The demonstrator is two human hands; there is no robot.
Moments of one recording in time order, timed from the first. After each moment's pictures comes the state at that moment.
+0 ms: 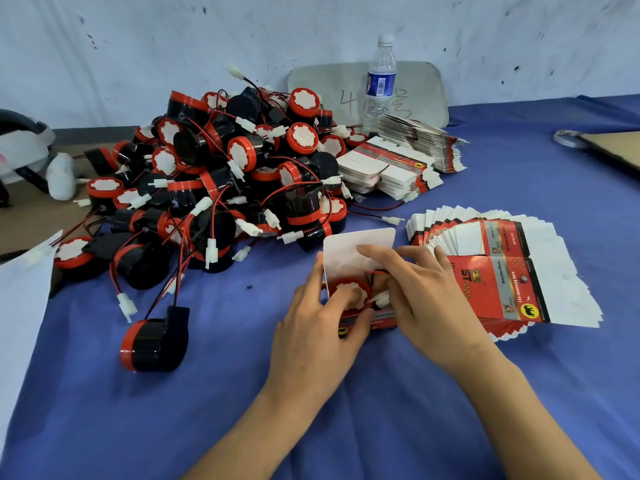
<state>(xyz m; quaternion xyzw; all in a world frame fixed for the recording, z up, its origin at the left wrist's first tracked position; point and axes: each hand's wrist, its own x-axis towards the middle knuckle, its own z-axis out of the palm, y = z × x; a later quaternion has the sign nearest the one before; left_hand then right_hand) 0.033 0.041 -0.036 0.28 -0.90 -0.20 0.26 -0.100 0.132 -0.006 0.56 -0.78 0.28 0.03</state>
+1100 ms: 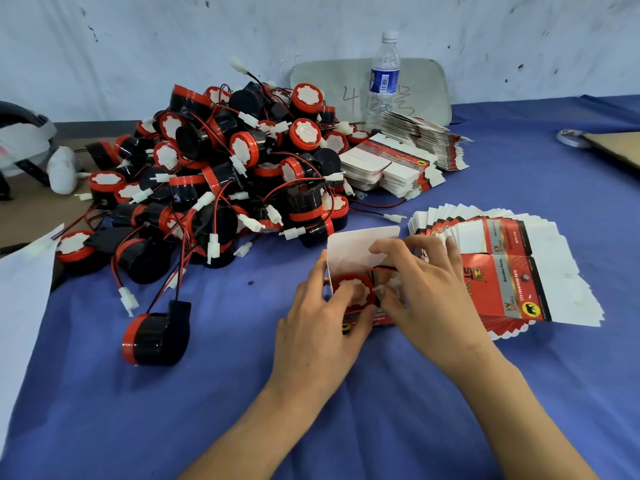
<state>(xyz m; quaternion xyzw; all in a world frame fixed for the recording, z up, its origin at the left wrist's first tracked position) 0.032 0.043 -0.034 0.29 -0.91 -0.19 0.24 -0.092 0.130 -0.004 0.53 -0.80 0.27 0.09</state>
